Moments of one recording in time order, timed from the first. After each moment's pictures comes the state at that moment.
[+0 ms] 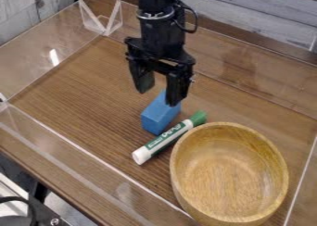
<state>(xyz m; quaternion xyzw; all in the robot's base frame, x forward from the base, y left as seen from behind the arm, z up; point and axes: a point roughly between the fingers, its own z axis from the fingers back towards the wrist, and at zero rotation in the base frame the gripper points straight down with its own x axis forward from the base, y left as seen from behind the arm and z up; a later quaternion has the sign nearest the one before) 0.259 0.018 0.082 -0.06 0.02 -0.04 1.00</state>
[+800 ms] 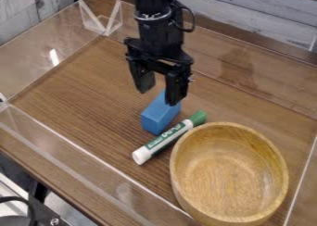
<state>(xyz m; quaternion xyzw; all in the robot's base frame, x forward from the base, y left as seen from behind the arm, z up) 0.261 0.020 0.081 -0.07 0.01 -0.05 1.00</state>
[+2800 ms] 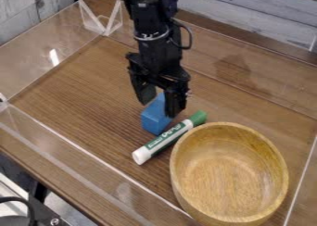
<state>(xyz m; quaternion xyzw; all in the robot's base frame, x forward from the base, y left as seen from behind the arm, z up) 0.262 0.021 0.057 -0.07 -0.01 -0.06 1.00</state>
